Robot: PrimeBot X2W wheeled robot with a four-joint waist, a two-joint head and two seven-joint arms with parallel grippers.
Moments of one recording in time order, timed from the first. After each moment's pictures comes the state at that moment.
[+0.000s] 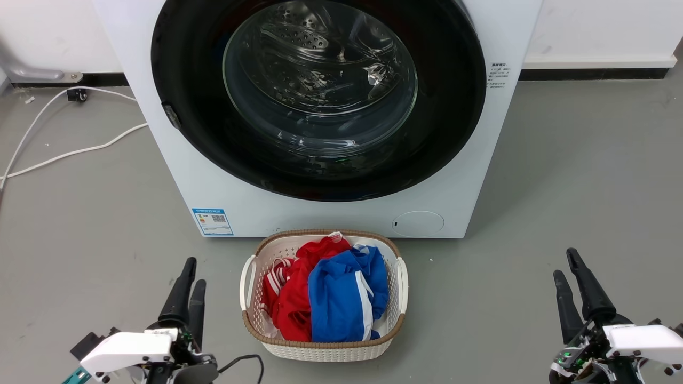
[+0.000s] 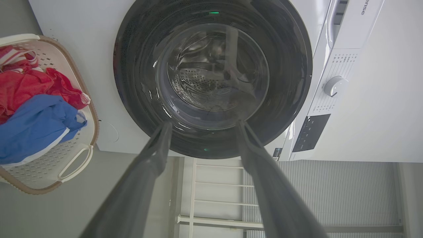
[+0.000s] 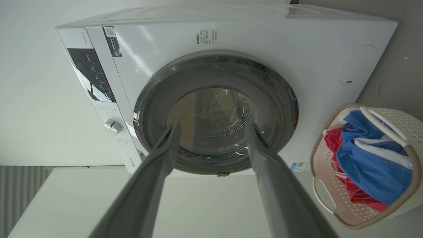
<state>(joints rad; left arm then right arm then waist) -0.08 0.05 0.09 0.27 -1.61 -0.13 0.10 -0.06 -0.04 -0.10 0.27 1.61 0.13 0.10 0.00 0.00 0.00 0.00</state>
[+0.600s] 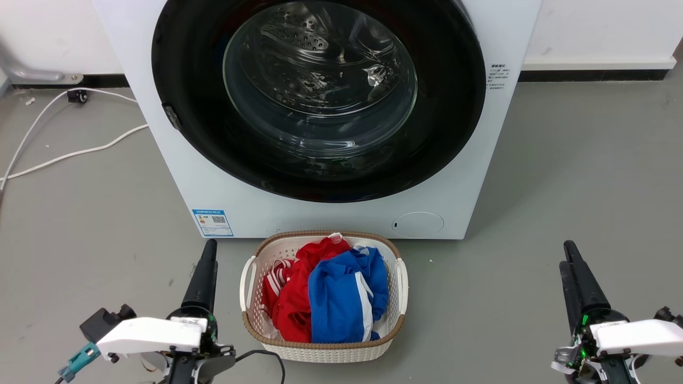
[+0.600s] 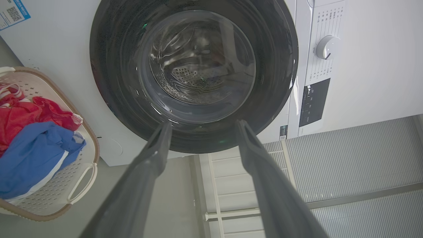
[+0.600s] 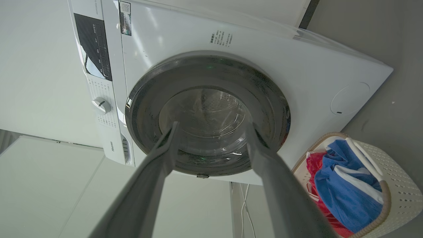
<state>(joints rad) -0.08 0.05 0.00 0.19 -1.46 -0.13 0.02 -0.04 -0.06 -0.05 0.20 1.44 0.13 0.02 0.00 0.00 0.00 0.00</state>
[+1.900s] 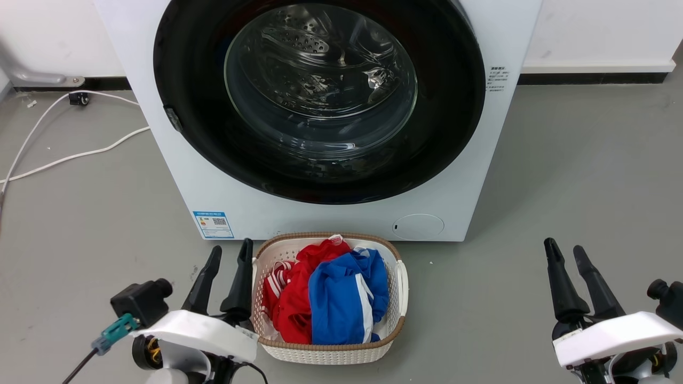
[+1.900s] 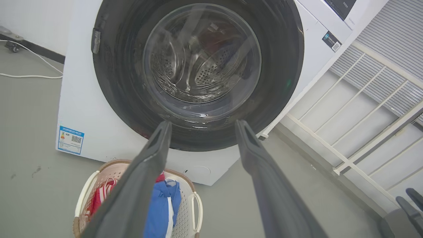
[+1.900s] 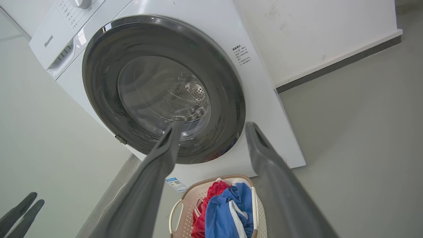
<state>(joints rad) -0.09 0.09 -0.11 0.16 -0.65 -0.12 -0.12 0.00 -0.07 -0.04 0.04 0.62 0.13 -0.02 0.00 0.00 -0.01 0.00</state>
